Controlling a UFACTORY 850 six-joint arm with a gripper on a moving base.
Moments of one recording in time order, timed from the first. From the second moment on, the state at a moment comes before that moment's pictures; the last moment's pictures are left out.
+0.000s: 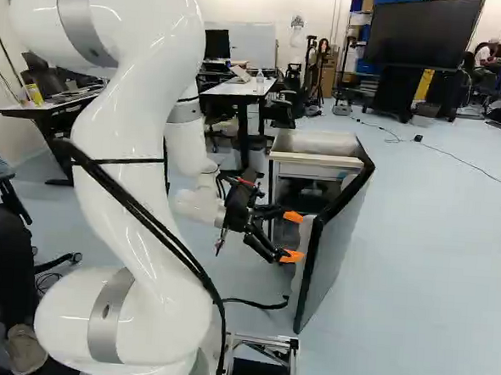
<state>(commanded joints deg) 9.0 -26.3 -25.2 97.8 76.5 0.0</state>
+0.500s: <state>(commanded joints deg) 6.6 -28.2 -30.7 97.8 76.5 0.0</state>
